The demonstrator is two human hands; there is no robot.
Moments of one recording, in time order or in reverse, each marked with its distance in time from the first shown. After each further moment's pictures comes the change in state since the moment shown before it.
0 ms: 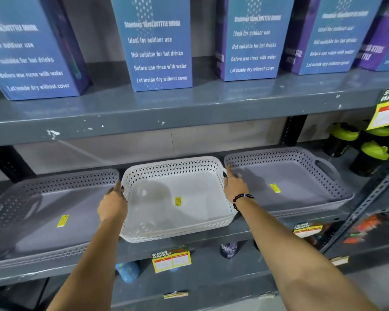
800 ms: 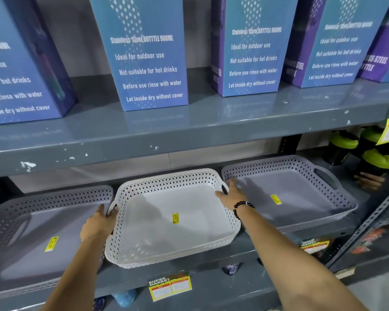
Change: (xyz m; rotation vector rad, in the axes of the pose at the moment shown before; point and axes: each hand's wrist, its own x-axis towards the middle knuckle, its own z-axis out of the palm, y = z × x) left_hand 0.034 -0.020 0.003 -0.069 -0.160 -0.147; right_hand 0.030 0.002 -0.001 0.212 -0.118 0.191
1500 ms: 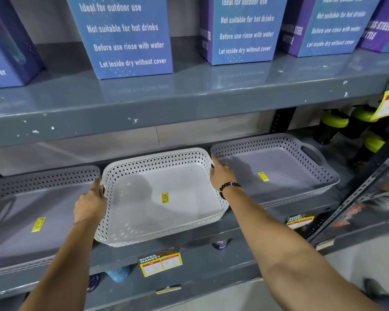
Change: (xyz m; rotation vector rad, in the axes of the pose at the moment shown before) left_hand -0.001 0.004 0.011 0.092 0.089 0.167; right_hand -0.001 -0.004 0.007 -0.237 0.130 -0.208
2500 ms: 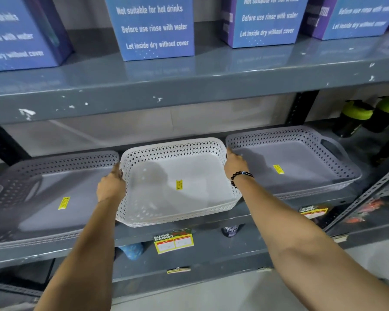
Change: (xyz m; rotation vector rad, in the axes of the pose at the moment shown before) left_hand -0.012 0.008 -0.004 -0.039 -0.014 -0.035; right_hand -0.008 -0.003 0.001 -0.041 -0.007 0.004
